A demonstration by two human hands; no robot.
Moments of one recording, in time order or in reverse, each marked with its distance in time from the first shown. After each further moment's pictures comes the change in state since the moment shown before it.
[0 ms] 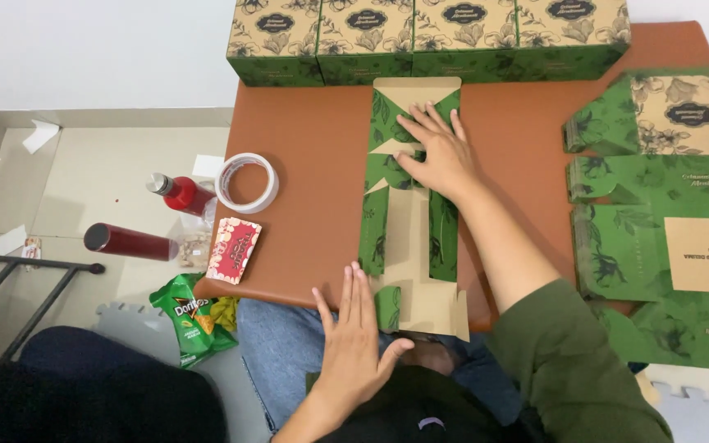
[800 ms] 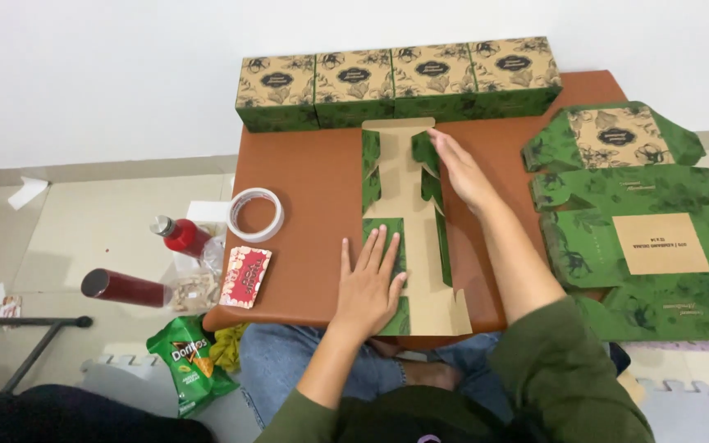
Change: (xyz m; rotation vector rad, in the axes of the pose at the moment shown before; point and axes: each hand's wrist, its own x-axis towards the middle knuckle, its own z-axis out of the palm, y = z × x) left_hand 0.081 -0.041 0.012 0.163 -0.085 0.144; right_hand -0.031 -0.020 -0.070 0.772 0.071 0.265
